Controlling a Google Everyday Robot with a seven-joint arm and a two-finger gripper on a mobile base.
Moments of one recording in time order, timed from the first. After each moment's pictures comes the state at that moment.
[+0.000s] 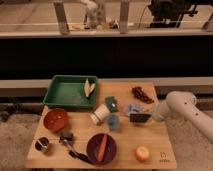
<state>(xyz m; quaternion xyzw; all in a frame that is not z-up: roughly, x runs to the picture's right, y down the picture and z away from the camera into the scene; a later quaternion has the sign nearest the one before) 0.253 0.173 0.824 -0.24 -0.18 0.01 0.95</state>
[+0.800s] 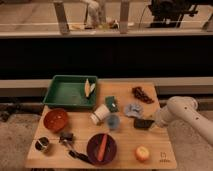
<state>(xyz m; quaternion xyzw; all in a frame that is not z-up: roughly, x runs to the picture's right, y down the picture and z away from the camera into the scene) 0.269 0.211 0.832 -0.29 -0.16 0.03 0.94</state>
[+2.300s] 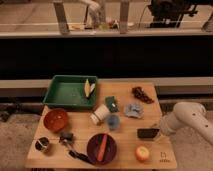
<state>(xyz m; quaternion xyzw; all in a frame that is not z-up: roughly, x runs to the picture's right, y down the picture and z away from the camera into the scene) 0.318 0.235 0.796 -0.31 -0.14 0.02 0.94</state>
